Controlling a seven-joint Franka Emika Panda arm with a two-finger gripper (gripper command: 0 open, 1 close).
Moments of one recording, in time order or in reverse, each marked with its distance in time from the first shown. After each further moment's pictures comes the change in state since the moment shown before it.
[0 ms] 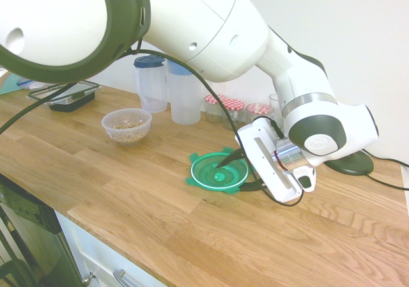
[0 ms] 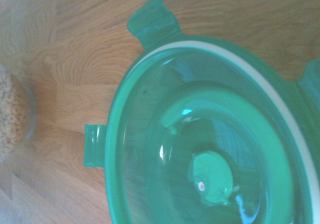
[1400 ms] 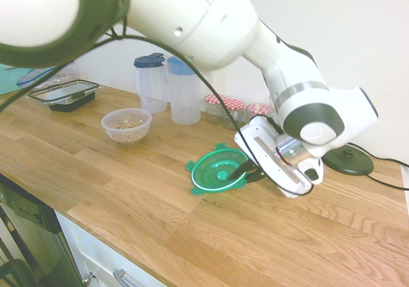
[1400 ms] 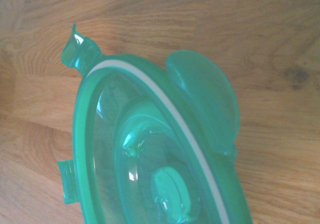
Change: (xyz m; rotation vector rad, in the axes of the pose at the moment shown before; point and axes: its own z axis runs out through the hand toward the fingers) arm -0.044 -0.040 -0.049 -0.210 0.207 -0.083
